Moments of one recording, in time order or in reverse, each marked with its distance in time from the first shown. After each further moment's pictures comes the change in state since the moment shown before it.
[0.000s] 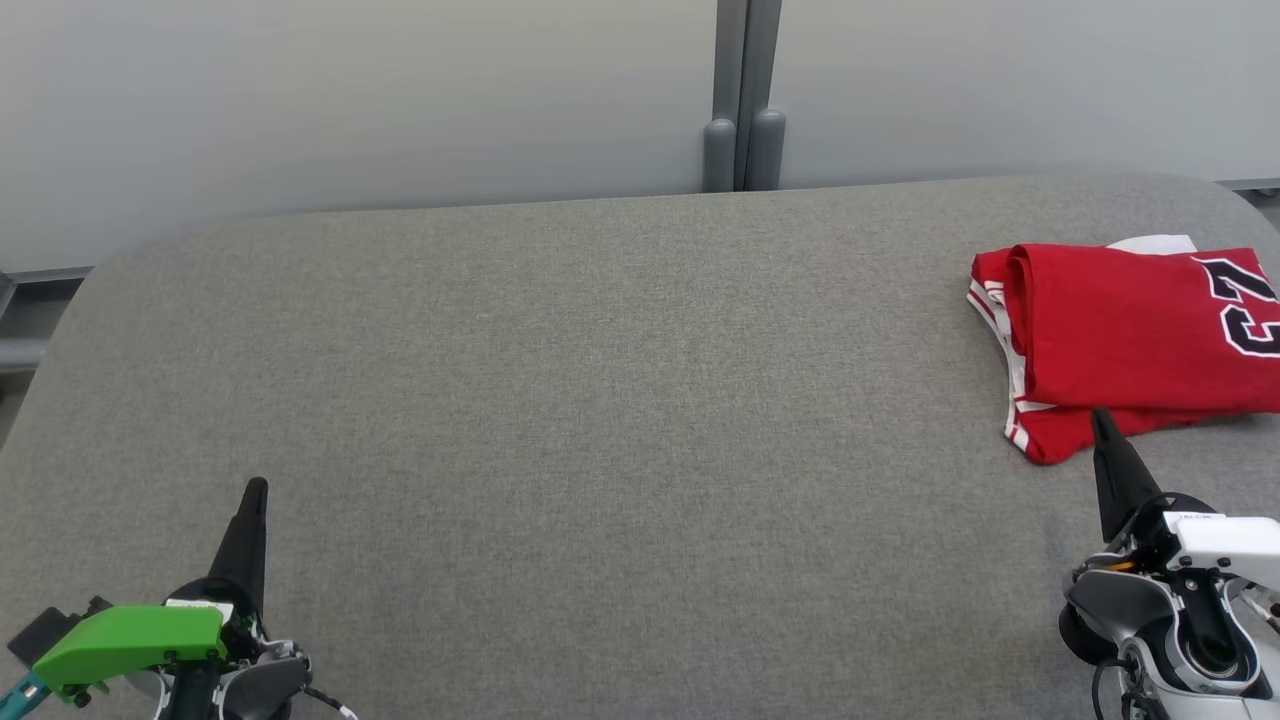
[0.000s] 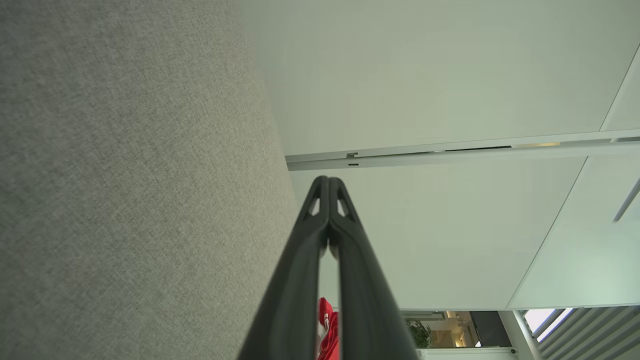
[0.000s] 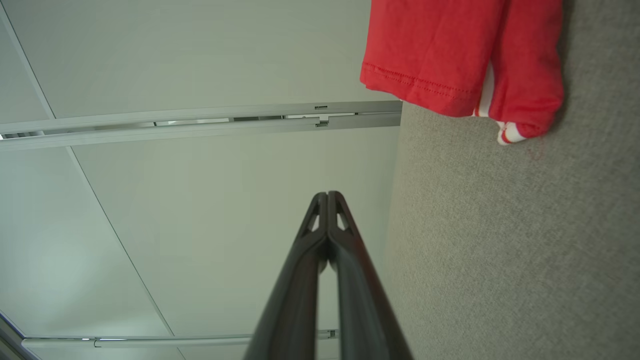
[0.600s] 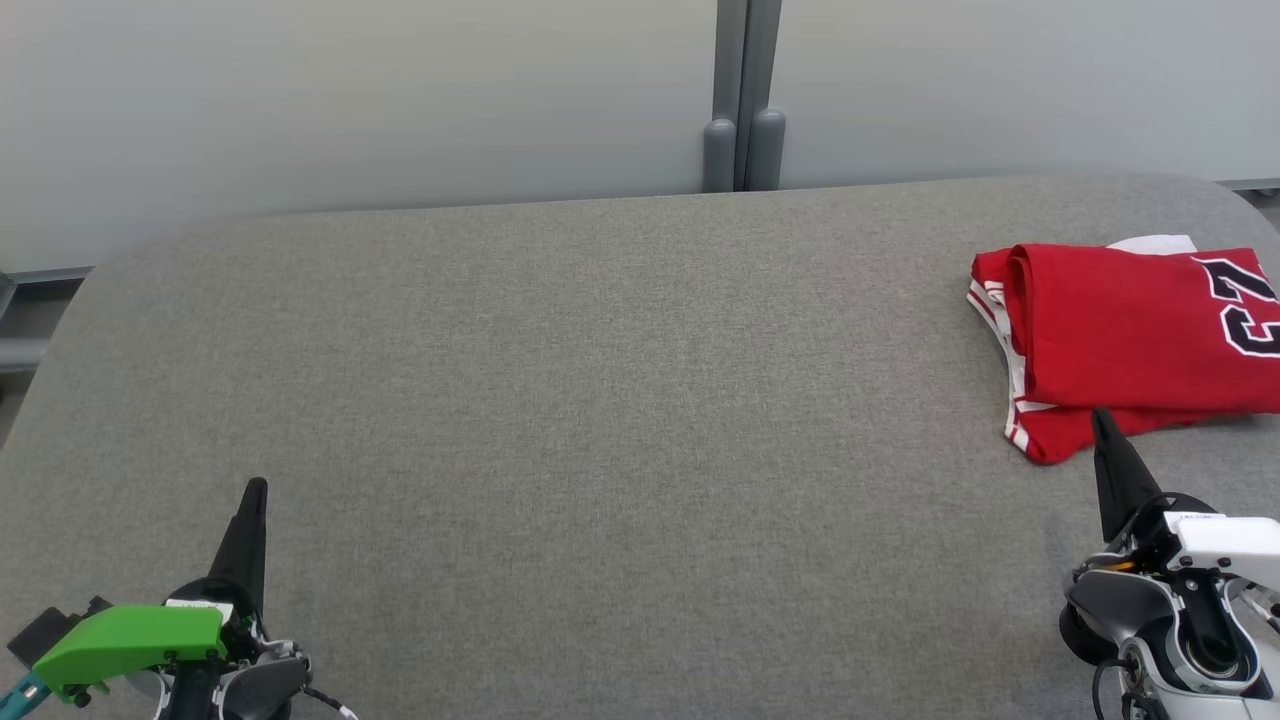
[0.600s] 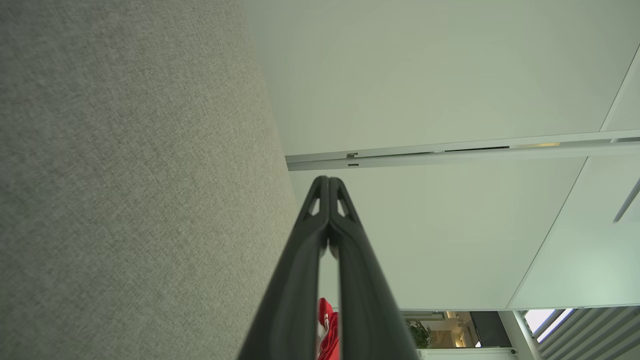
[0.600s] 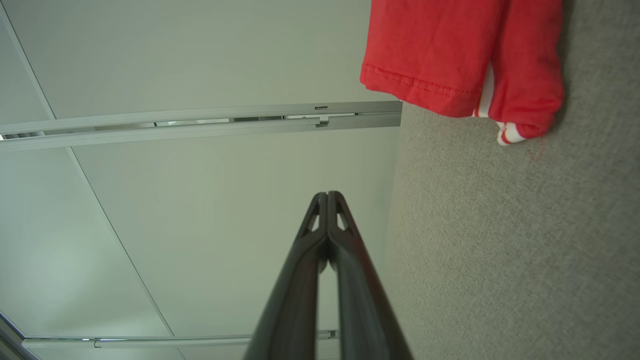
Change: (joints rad) left arm -0.001 0.000 0.001 0.002 0.000 0.000 0.000; right arm 0.000 0.000 -0.001 0.000 0.000 0.000 0.000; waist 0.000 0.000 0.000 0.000
